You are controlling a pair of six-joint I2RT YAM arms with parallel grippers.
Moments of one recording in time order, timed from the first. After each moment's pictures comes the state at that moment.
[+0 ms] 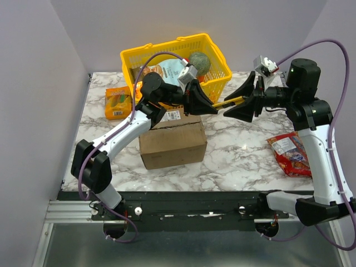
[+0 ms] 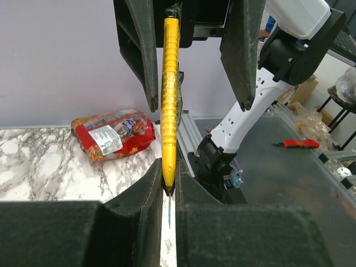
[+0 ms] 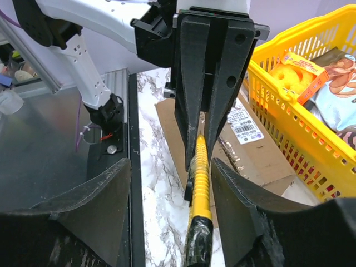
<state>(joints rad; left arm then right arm) -0.62 1.61 1.39 0.65 1.19 -0.59 0.19 1.23 1.62 -0.71 -1.24 -0.20</state>
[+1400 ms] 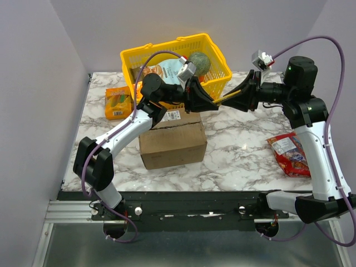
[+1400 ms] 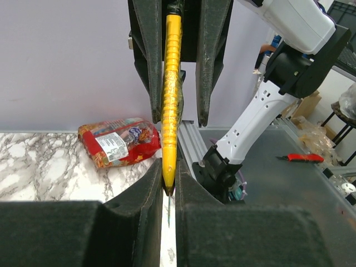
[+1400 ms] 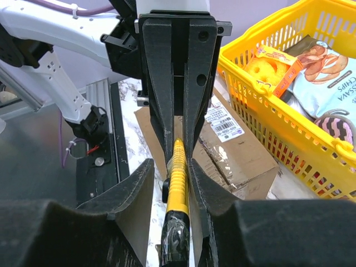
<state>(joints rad) -0.61 1.65 1.39 0.74 1.14 -0.66 0.20 1.25 1.61 -0.61 -1.13 -0.09</state>
